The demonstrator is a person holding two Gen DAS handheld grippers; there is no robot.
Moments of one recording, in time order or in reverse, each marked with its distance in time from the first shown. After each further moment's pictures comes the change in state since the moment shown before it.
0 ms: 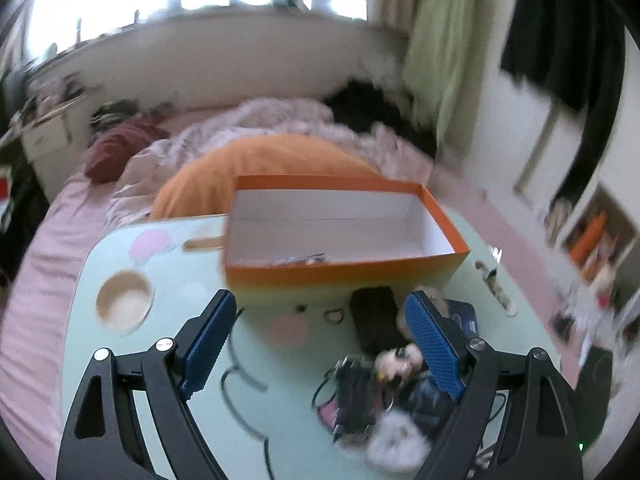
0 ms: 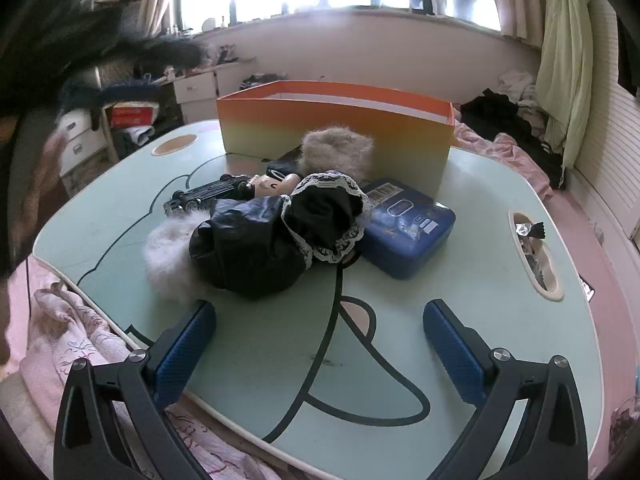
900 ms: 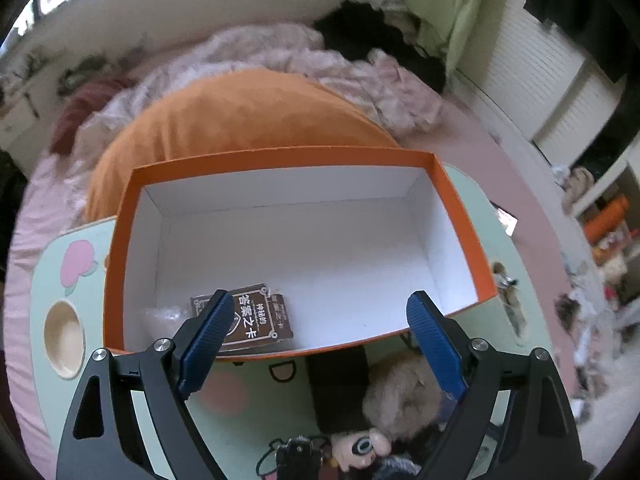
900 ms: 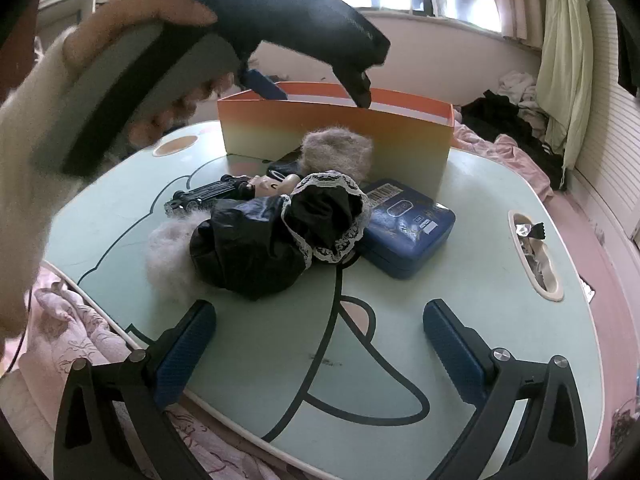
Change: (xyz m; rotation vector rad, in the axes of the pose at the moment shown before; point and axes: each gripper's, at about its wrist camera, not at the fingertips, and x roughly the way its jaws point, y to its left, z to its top) left arm 0.103 -0.029 0.059 -0.033 0.319 -0.029; right arm 0.001 -0.005 -0.001 -0.001 -0.002 0.001
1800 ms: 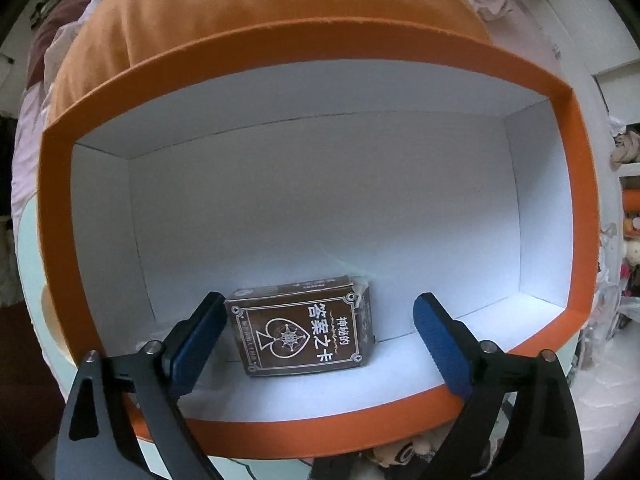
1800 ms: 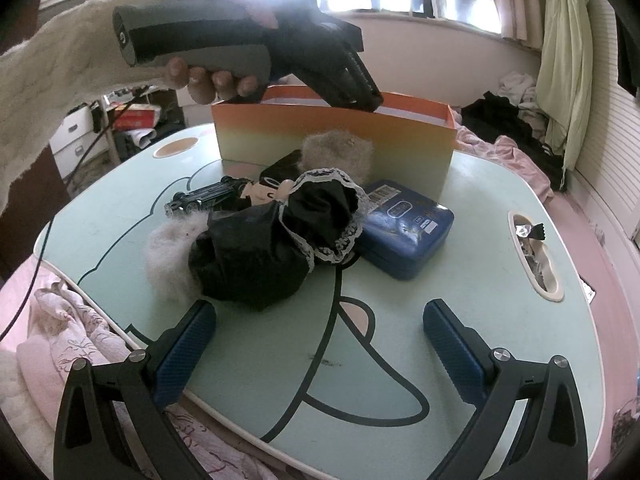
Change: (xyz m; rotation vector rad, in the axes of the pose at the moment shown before) left arm 0.082 0.016 0.026 -0.045 0.498 0.100; right arm 0.000 -0.002 0.002 -0.003 -0.004 0.003
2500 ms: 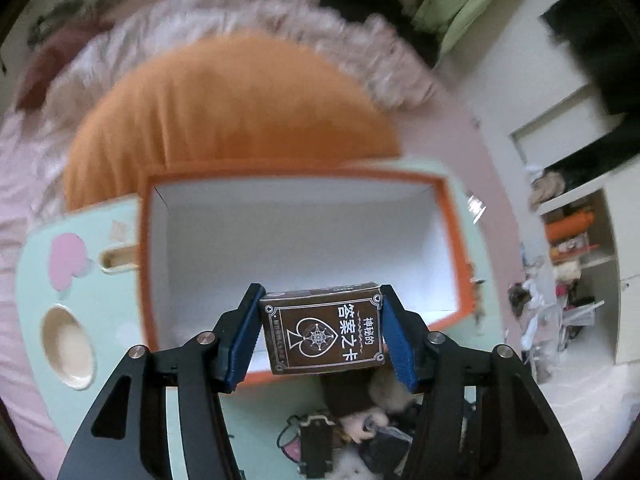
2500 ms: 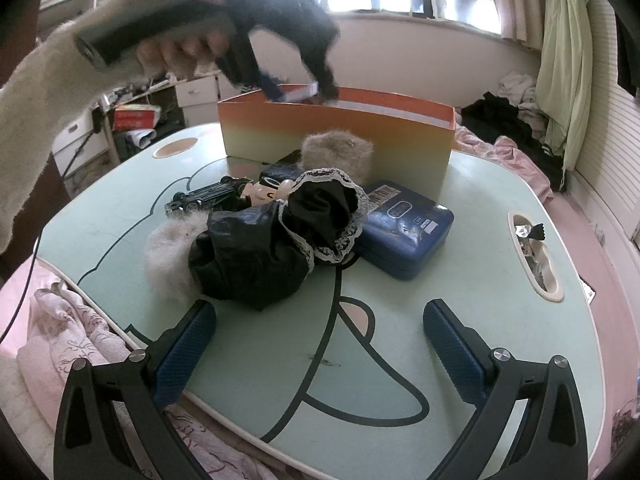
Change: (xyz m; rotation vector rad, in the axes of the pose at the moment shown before) left arm -0.108 0.031 -0.039 0.035 -0.355 -0.262; right arm 0.001 -0.001 -0.001 0.000 -0.001 0.000
